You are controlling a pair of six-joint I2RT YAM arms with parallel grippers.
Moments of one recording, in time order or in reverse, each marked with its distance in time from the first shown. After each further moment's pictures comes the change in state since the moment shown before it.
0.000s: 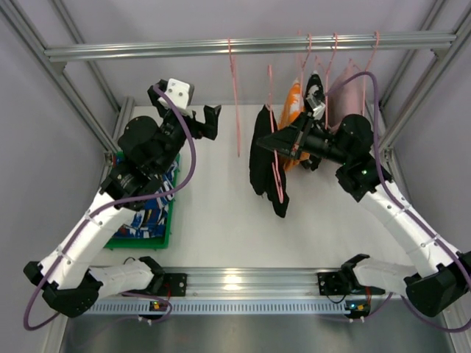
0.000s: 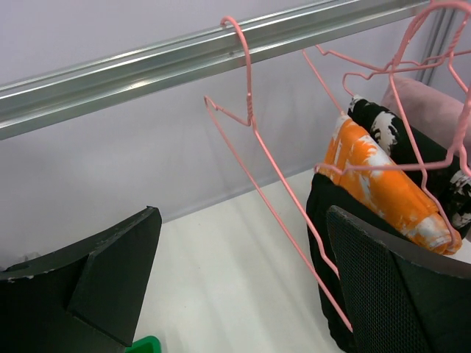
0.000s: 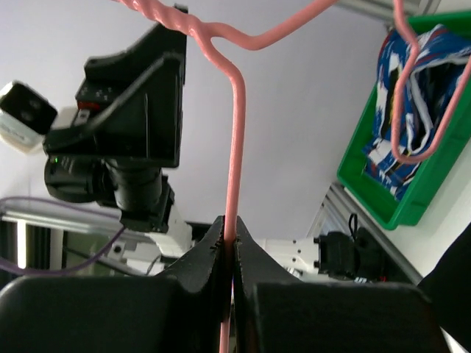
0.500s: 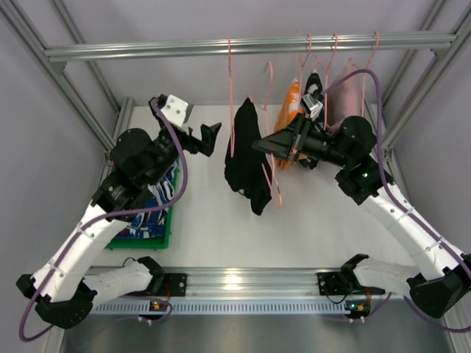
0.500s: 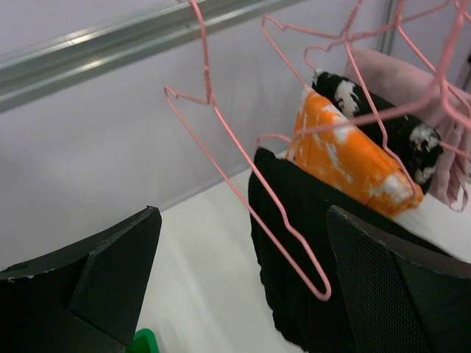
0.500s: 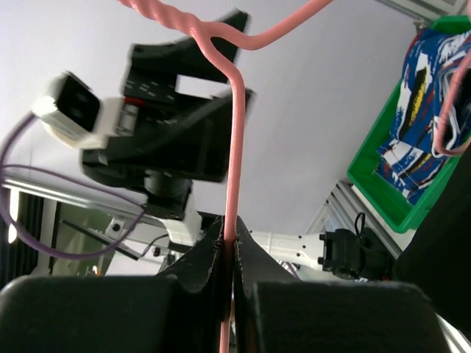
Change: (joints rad) left arm 0.019 -0.082 -0.065 -0.040 0.125 0.007; right arm 0.089 -0.013 0.008 0.016 0.007 -0.045
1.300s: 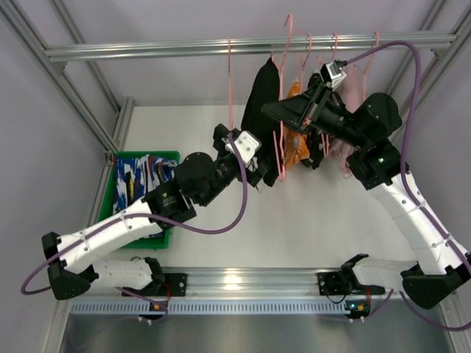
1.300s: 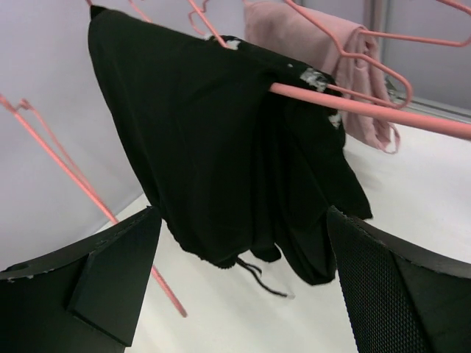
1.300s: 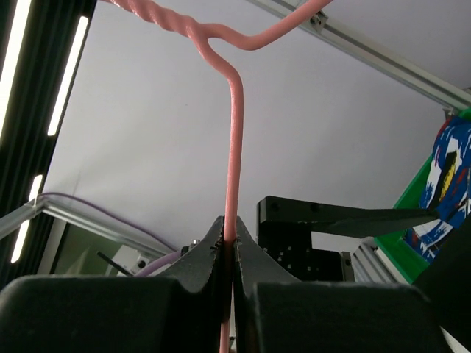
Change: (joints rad) left arm -0.394 0.116 -0.150 0.156 -0.177 0.120; right arm -0.060 0.074 0.275 -0.037 0.061 0.047
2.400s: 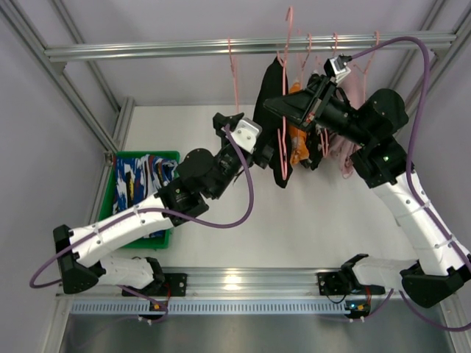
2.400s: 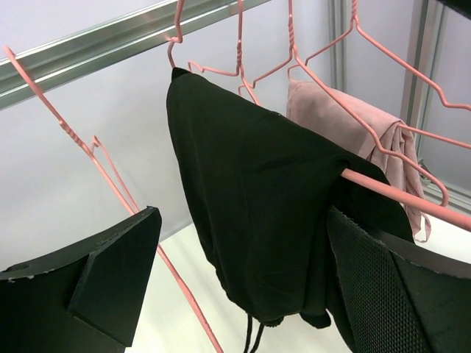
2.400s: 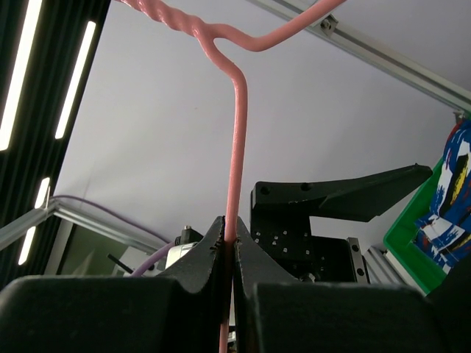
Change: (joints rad) left arm 0.000 0.089 0.023 0.298 -0.108 0.058; right arm 0.000 0.011 0.072 -0.037 0.007 0.017
